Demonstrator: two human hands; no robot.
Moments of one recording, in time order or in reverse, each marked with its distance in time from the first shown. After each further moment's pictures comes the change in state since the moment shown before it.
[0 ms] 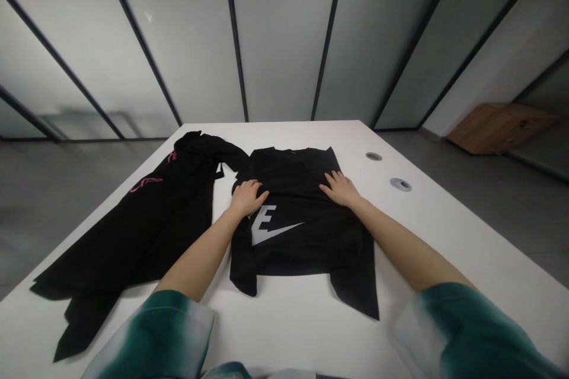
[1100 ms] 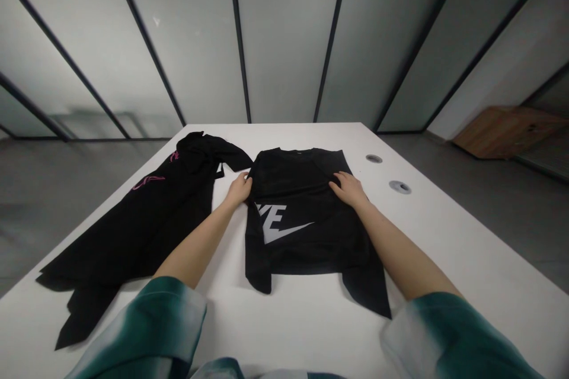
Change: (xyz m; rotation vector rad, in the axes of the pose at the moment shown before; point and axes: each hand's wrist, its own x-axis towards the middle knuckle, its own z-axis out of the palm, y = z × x) left_hand 0.028 -0.028 -0.003 -0.397 0.021 -0.354; right_hand -0.001 0.020 -0.002 0.057 0.126 0.024
